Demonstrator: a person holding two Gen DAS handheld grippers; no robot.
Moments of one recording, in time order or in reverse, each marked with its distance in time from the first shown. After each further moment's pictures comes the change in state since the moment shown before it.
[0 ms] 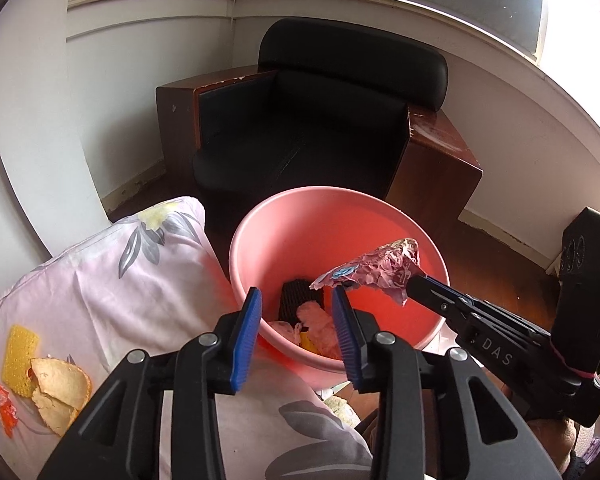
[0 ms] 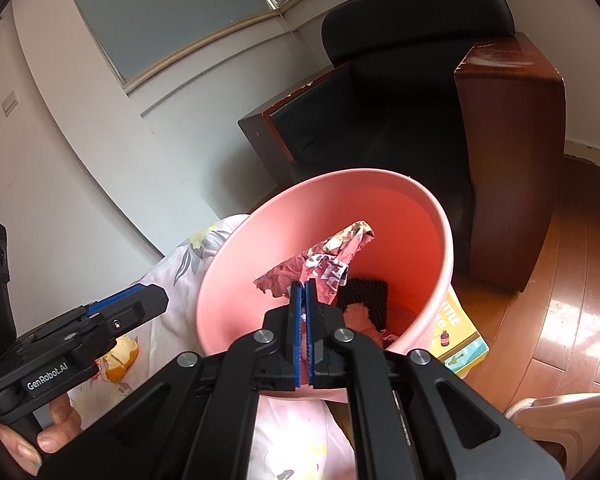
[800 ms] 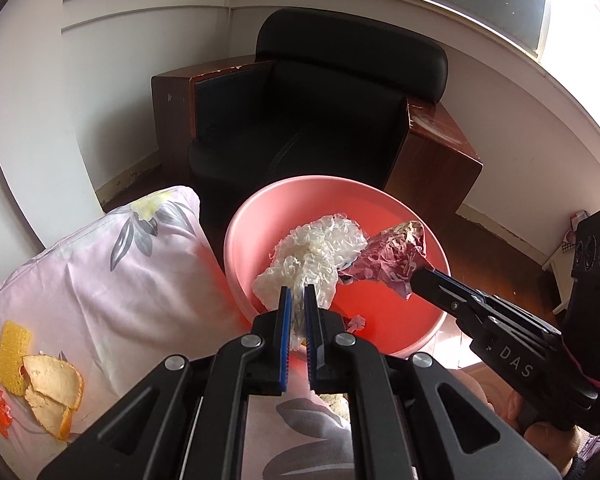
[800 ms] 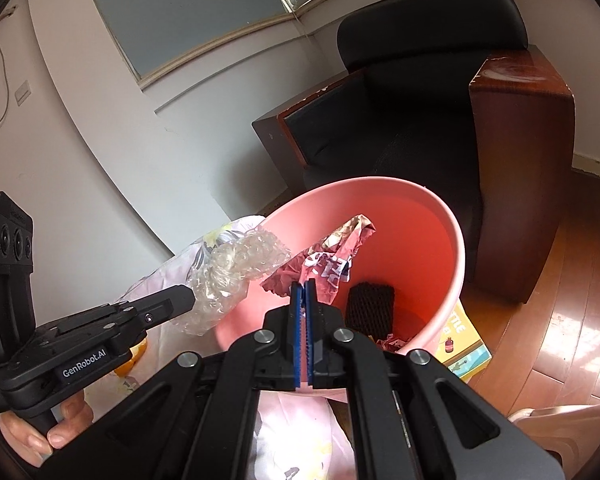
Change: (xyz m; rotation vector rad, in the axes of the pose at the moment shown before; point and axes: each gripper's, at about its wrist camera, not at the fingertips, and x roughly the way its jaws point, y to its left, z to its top) left arm 0.012 0.004 0.000 -0.013 0.045 -0.017; right arm -0.007 0.004 0.001 -0.055 -0.013 0.029
